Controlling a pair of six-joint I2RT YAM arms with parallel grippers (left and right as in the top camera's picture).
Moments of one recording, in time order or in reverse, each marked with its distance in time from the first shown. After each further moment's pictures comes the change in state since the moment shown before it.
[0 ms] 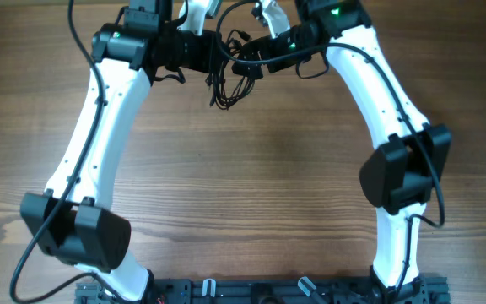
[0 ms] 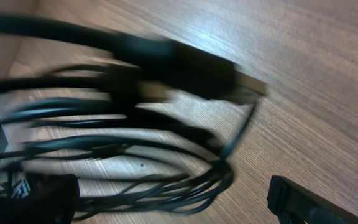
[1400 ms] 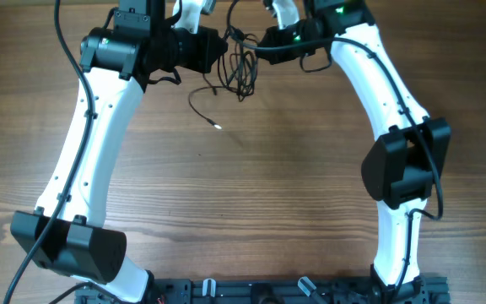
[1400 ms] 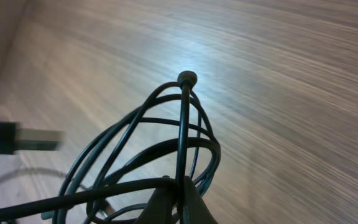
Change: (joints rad) left arm 0.000 -0.064 0.000 0.000 -0.010 0.000; right arm -0.053 0.033 -0.002 0.105 0.068 0.106
